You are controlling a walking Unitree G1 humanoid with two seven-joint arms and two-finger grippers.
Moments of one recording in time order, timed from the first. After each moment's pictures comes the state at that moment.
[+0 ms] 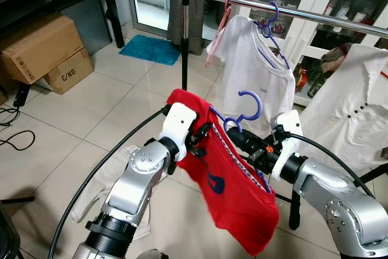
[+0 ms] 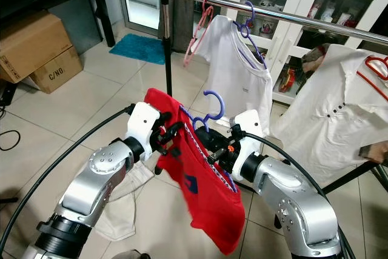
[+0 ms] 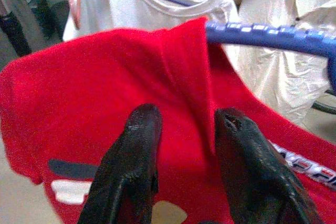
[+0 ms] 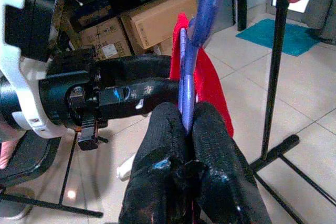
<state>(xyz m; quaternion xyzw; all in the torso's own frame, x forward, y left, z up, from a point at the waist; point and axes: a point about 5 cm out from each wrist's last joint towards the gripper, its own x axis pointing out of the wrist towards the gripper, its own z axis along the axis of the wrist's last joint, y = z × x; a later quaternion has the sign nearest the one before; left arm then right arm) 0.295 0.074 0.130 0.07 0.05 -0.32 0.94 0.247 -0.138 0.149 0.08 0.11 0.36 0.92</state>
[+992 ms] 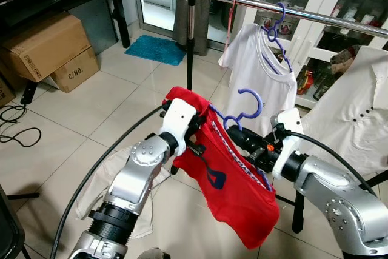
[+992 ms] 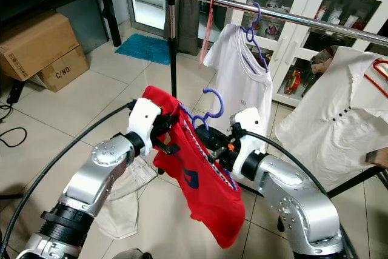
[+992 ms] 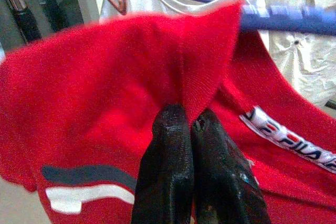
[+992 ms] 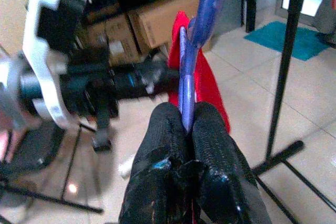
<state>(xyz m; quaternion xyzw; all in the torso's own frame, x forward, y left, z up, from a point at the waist) 0.310 0.079 0.128 0.07 0.06 -0.32 0.94 0.247 -0.141 0.150 0.04 0.12 0.36 0.92</state>
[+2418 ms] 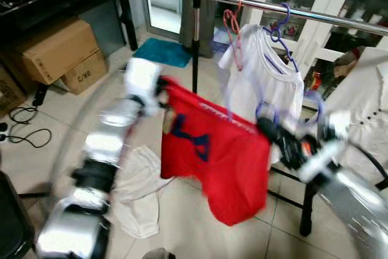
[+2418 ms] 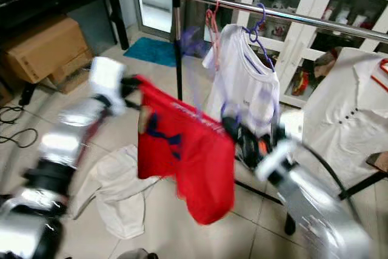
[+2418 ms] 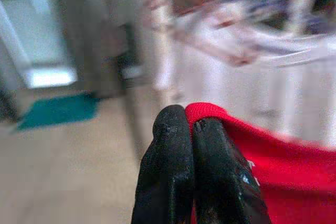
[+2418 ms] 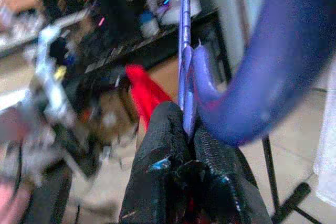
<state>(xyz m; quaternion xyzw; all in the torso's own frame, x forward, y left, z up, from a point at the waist) 0.359 0.117 0.173 0.06 0.01 -0.26 0.96 0.237 -0.166 0.171 0.18 0.01 0.27 0.95</state>
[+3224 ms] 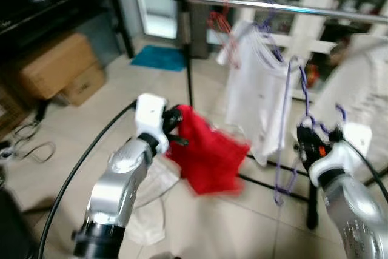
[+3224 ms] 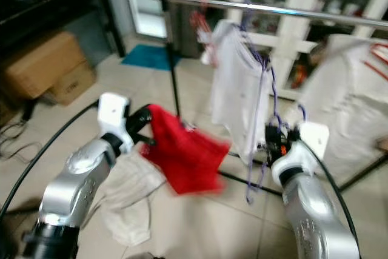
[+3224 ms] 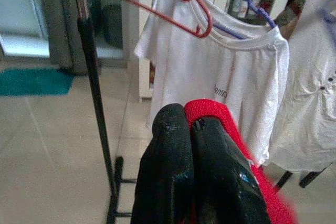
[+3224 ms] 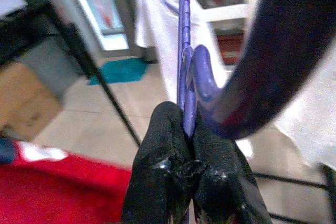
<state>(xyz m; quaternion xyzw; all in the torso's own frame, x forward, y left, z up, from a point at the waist) 0.293 0.115 0.134 -0.06 0.04 -0.20 0.98 0.226 -0.206 0.132 0.10 0.08 -0.01 0.99</state>
